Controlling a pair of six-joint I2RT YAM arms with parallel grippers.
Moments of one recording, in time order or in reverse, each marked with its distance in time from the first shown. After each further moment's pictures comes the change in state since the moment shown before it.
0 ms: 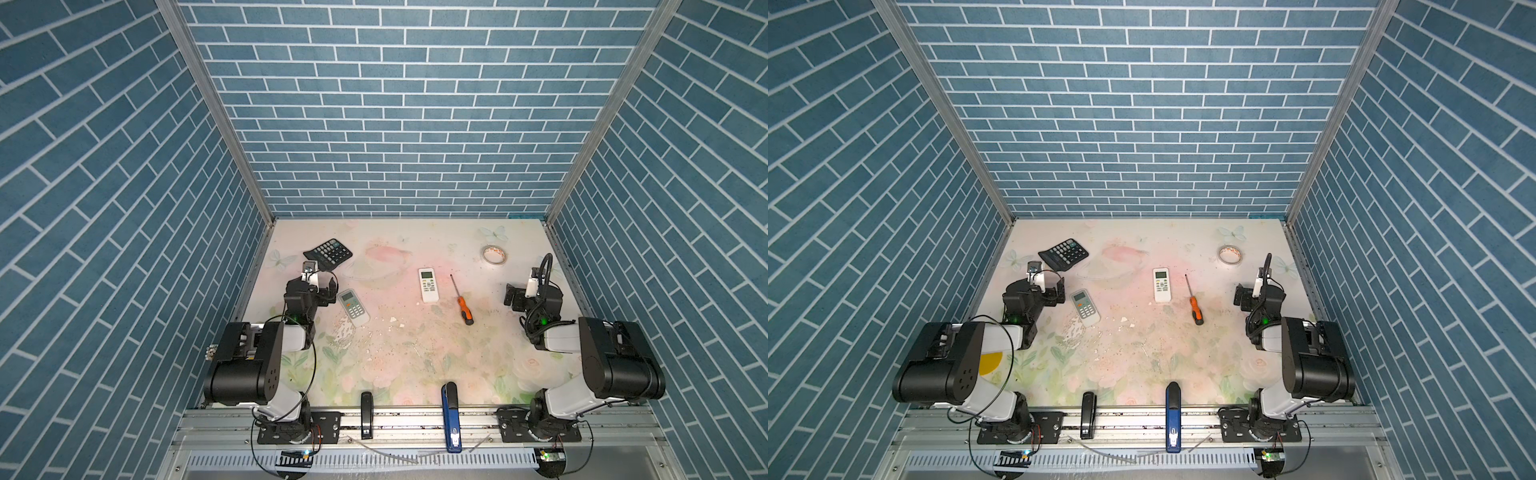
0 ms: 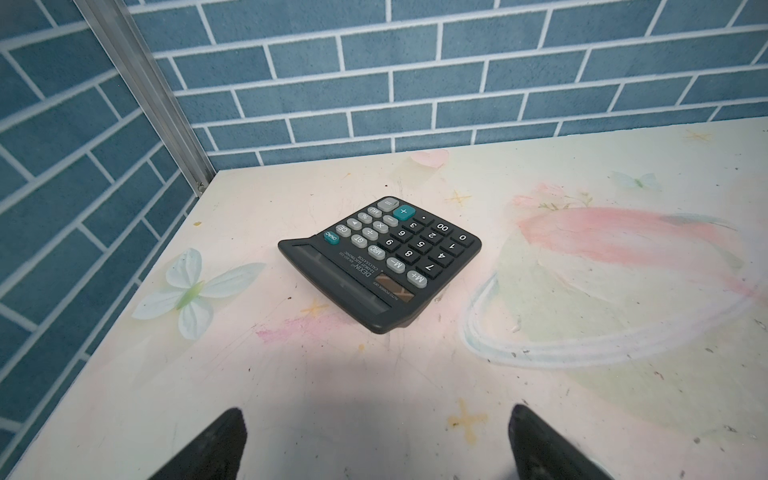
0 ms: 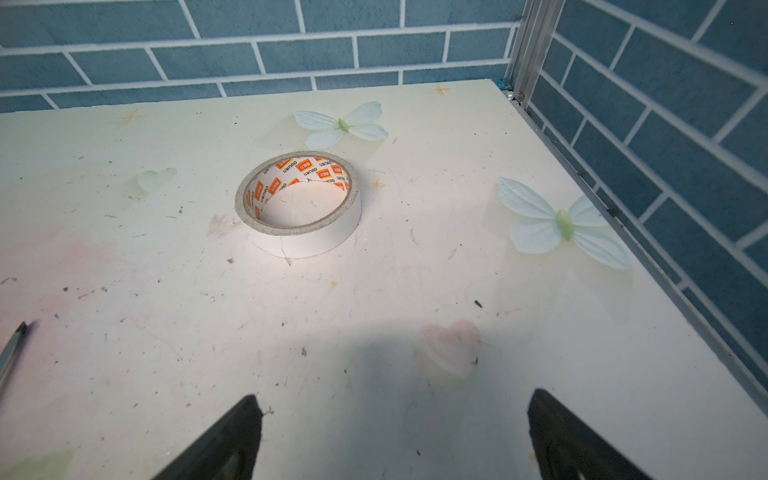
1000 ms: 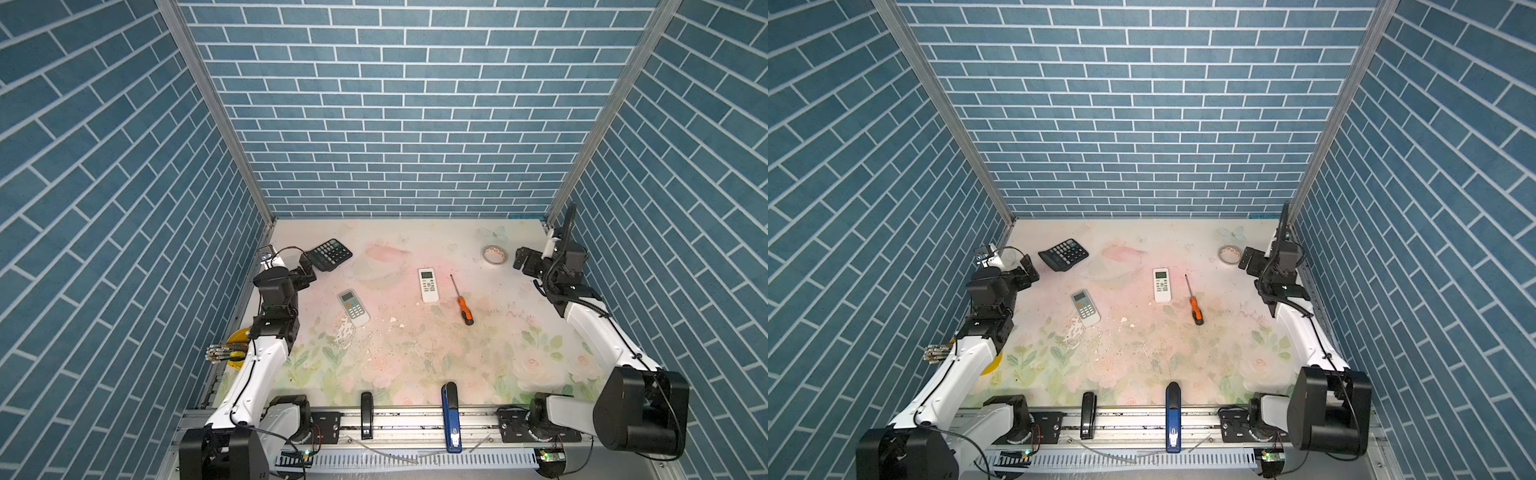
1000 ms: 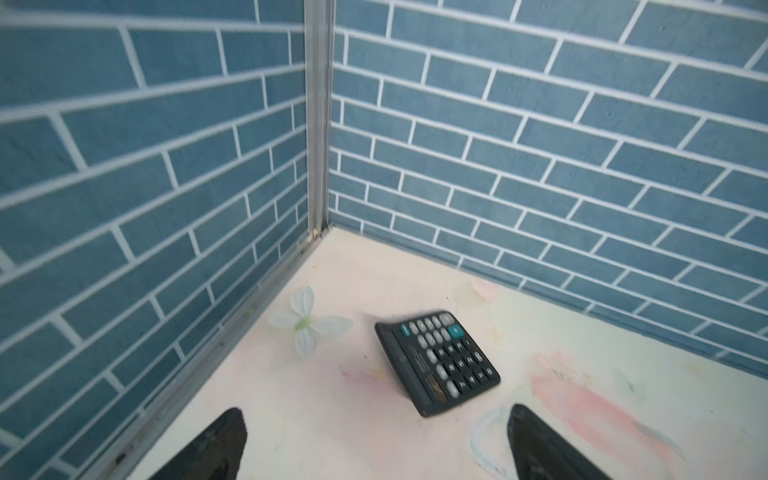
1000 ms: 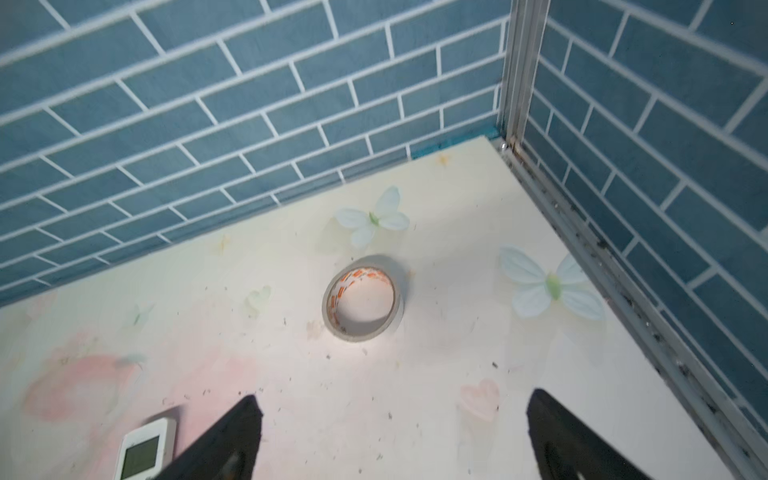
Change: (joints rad) left arm 0.029 -0.524 0.229 -0.719 -0.180 -0.356; right arm 0.107 -0.249 0.562 -0.941 0.031 0.257
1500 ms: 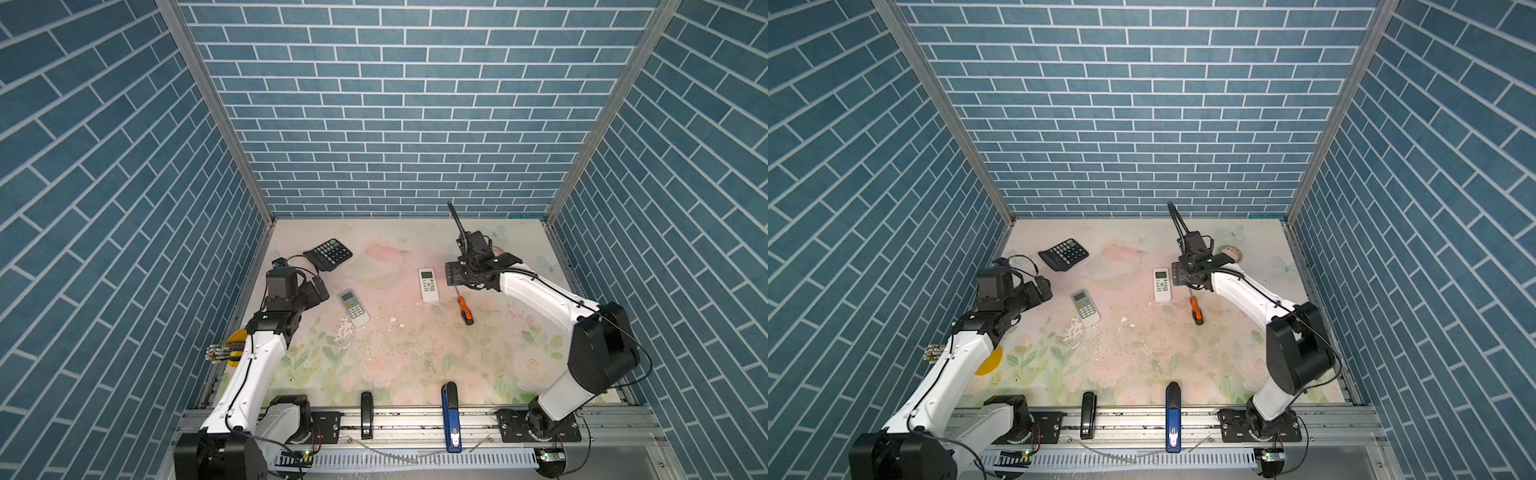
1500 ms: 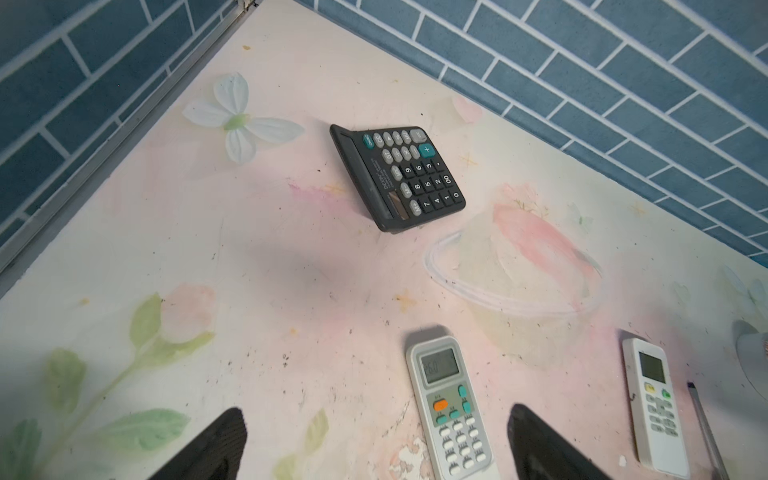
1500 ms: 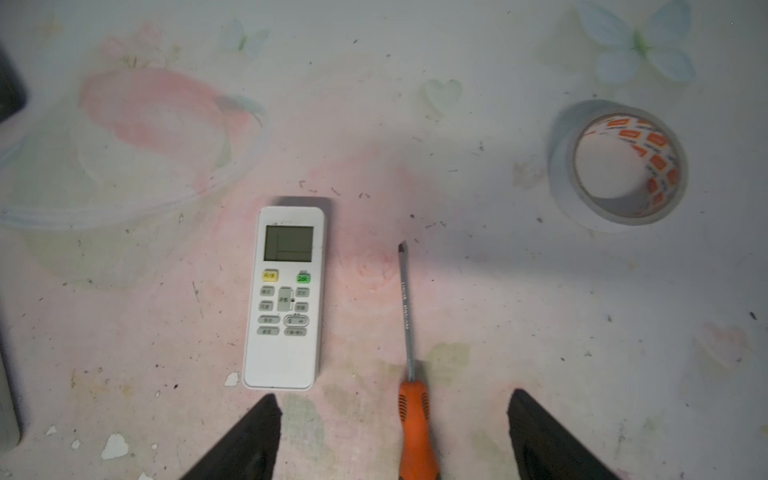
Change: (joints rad) left arm -0.024 -0.034 0.079 -0.497 0.189 -0.150; right arm 0.535 0.396 0.378 -0.410 0.155 0.069
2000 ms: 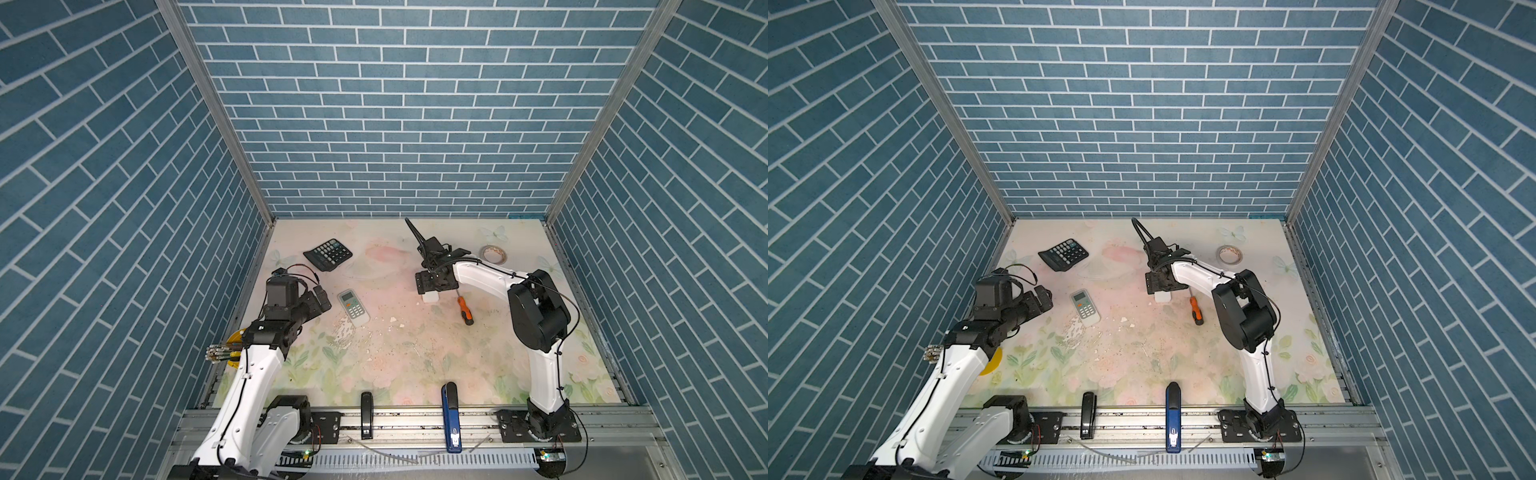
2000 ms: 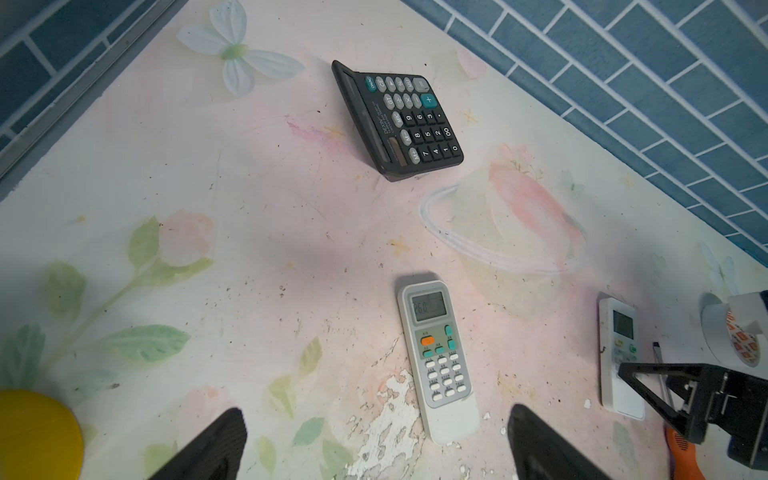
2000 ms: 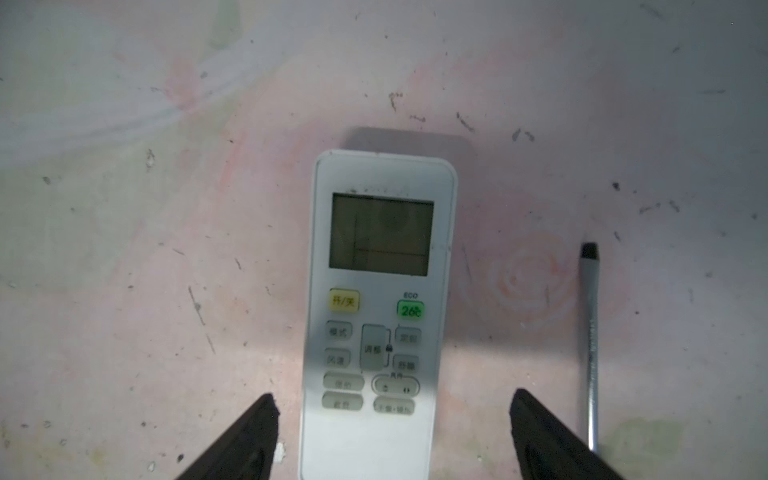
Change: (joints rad) left arm -0.045 -0.092 0.000 -0.157 0.011 -0.079; right arm 0.079 0.373 0.244 -0.095 -0.057 0.079
